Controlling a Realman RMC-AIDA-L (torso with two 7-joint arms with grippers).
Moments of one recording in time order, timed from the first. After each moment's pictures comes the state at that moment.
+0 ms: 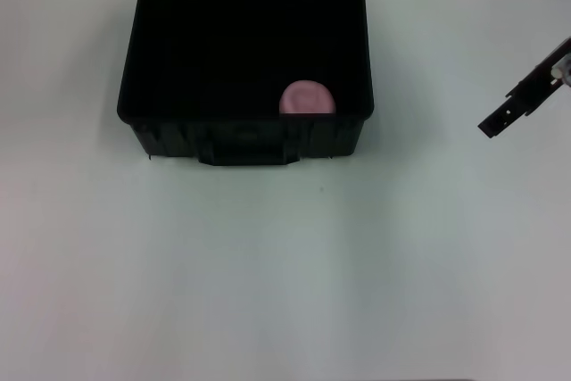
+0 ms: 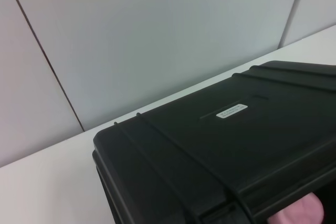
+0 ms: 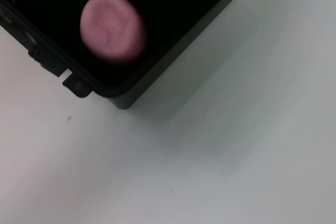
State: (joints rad) left arm -0.83 -2.05 1.34 1.70 -0.32 -1.70 0.02; right arm 0.80 1.98 -1.20 -1.09 0.38 1.62 -0.64
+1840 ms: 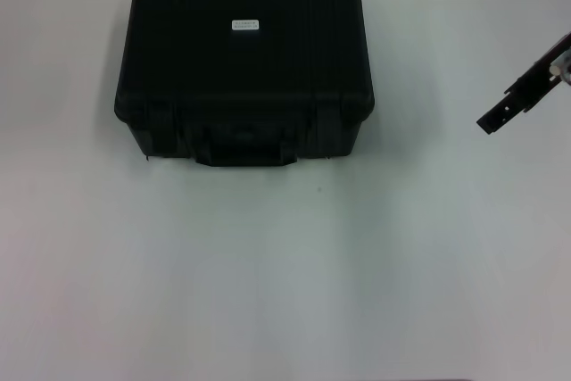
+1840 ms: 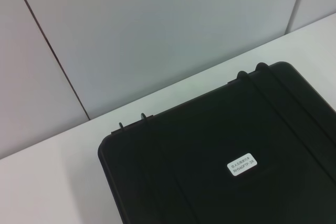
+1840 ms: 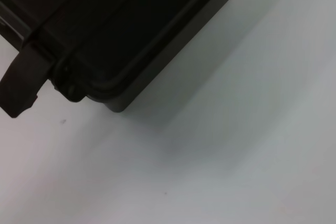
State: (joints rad) left arm -0.84 -2.05 1.34 1.70 -0.29 -1.74 0.02; right arm 0.81 1.98 -1.20 -1.09 0.38 1.61 -0.64
